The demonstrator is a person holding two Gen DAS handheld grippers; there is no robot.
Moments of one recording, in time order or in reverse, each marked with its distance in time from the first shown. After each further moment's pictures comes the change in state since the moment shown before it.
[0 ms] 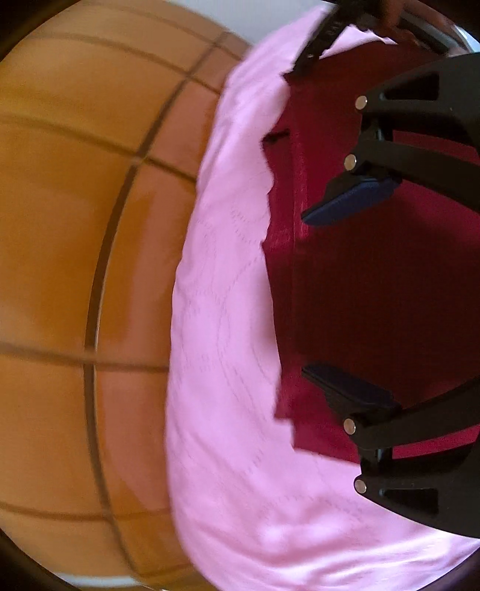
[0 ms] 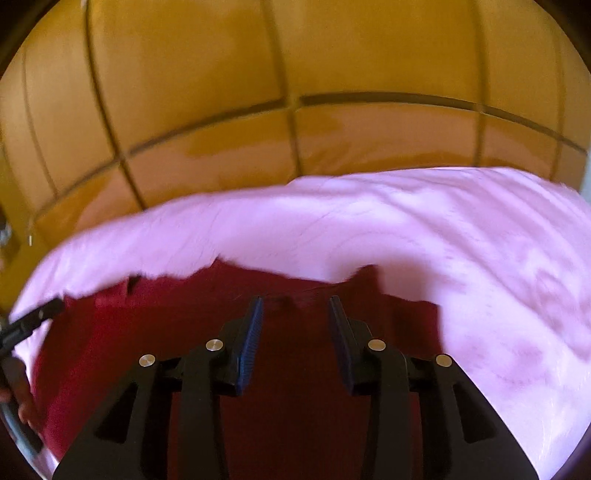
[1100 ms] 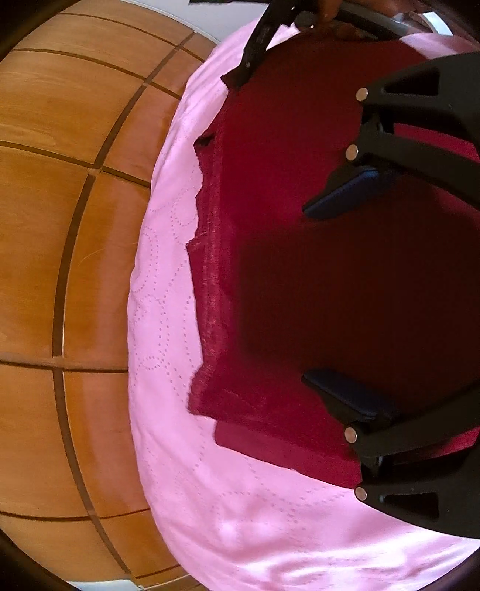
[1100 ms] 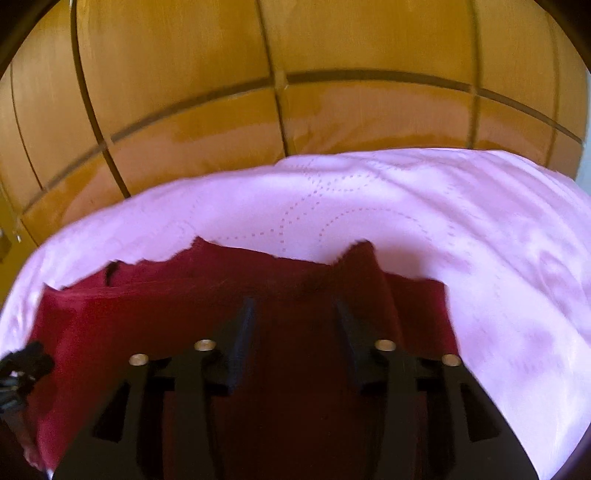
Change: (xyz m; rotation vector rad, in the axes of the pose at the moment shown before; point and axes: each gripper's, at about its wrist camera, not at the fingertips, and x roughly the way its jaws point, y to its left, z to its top) left arm -0.017 0.010 -0.053 0.008 0.086 -0.008; right arm 0.000 -0.015 -0.015 0.068 0.007 -0.028
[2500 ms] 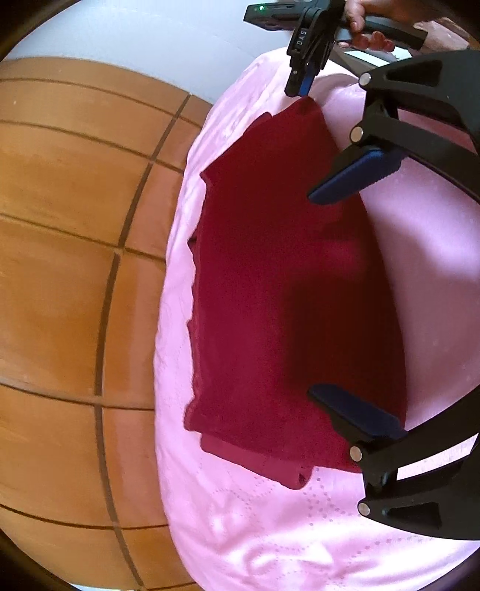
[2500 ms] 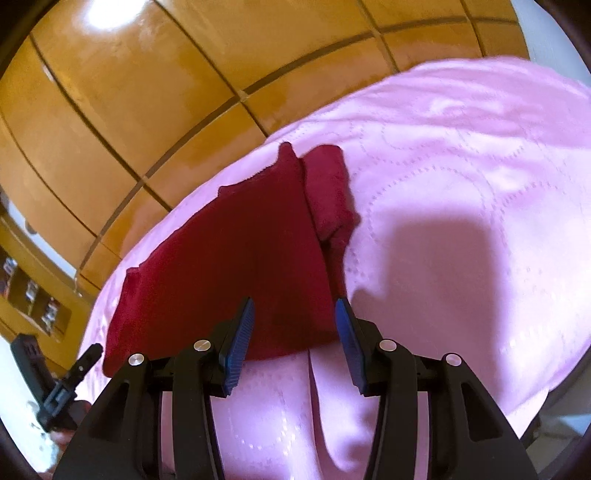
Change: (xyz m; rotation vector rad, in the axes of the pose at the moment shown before) left arm -0.099 -0.021 -0.076 0.093 -0.154 -0.186; right arm -0.131 -0.068 -0.127 0.337 0.045 0.193
